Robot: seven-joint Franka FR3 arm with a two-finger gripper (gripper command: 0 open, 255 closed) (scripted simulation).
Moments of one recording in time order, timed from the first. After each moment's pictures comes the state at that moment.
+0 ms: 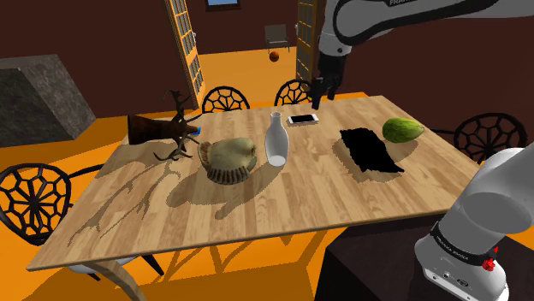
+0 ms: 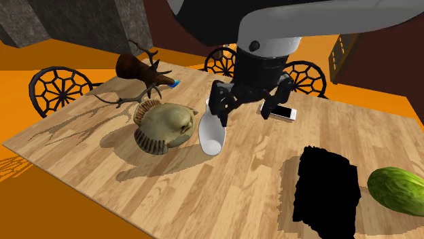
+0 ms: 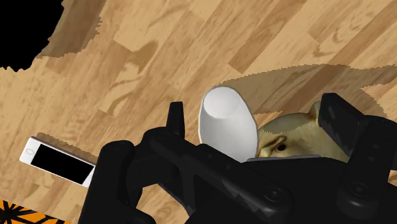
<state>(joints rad) 0.02 -0.34 0.11 -2.14 0.05 1.90 -0.04</state>
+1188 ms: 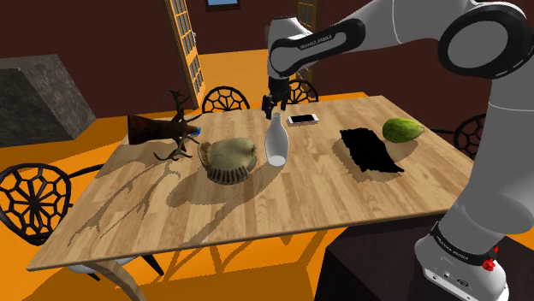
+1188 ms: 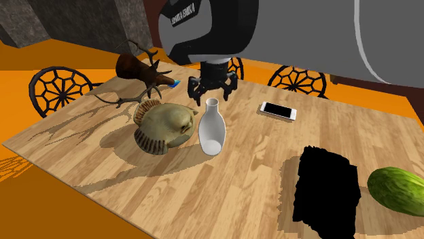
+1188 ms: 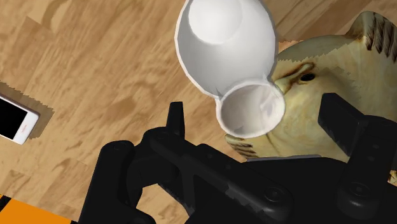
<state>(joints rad) 0.05 0.29 0.14 -1.66 -0.04 2.06 -0.01</state>
